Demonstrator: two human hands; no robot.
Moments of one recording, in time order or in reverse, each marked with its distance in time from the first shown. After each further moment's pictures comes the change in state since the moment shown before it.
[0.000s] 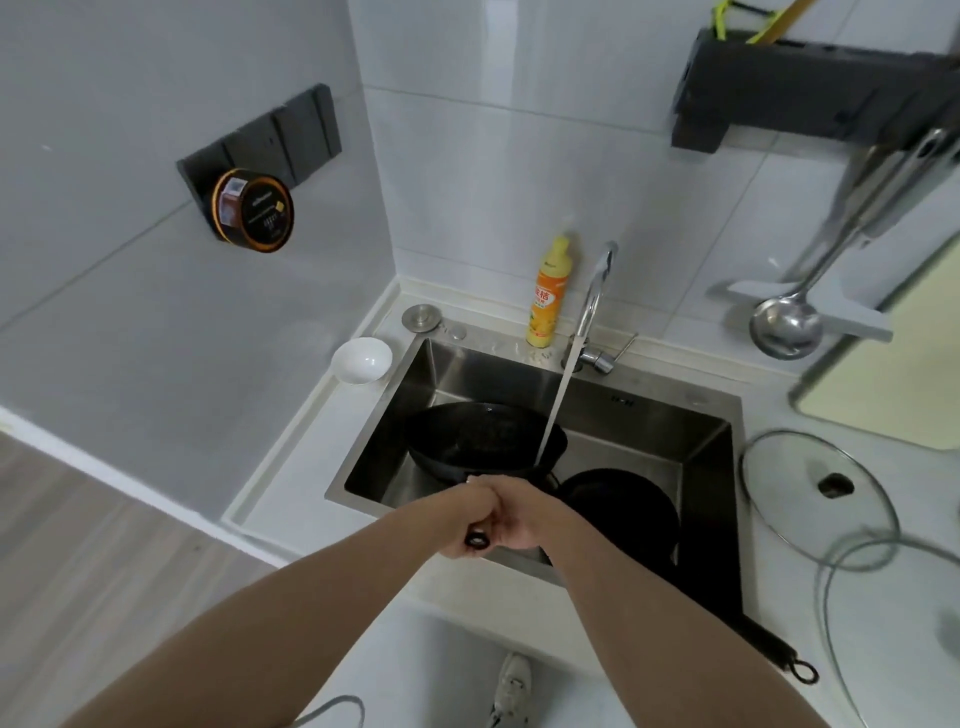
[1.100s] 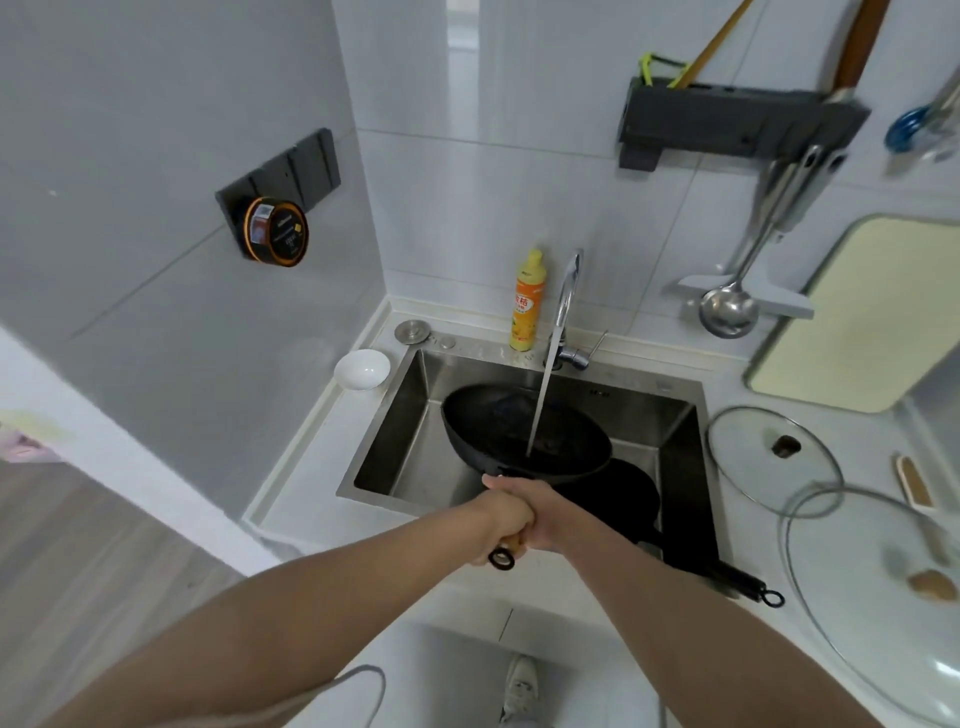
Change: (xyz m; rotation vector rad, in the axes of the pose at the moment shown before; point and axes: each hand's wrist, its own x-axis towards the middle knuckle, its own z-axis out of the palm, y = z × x) left_hand -0.066 -0.052 0.022 0.262 -0.069 0.312; right_hand -0.071 0.046 0.009 0.149 -0.014 -0.200
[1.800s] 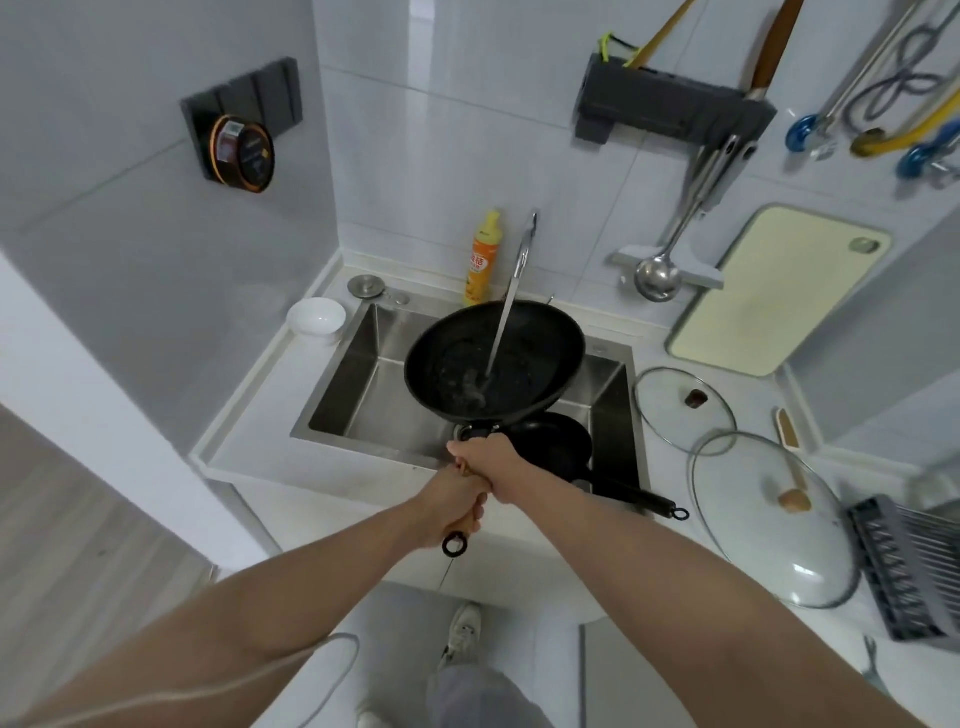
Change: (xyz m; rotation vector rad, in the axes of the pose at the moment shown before) left_hand -0.032 -0.076 0.009 -0.158 -0.106 0.206; right_hand -0.031 0.042 0.019 -0.423 0.402 -0.250
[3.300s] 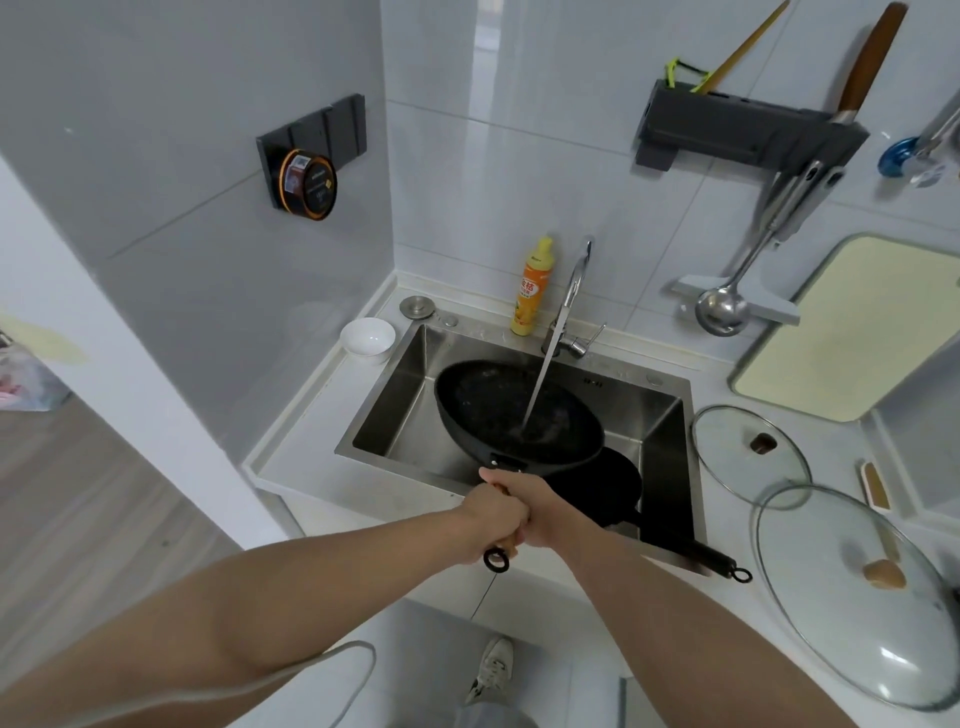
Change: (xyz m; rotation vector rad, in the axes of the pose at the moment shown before) left_hand 0.010 0.023 0.002 0.248 0.114 -0.053; right_hand 0.029 0.017 -0.008 0.311 -0.397 0.177
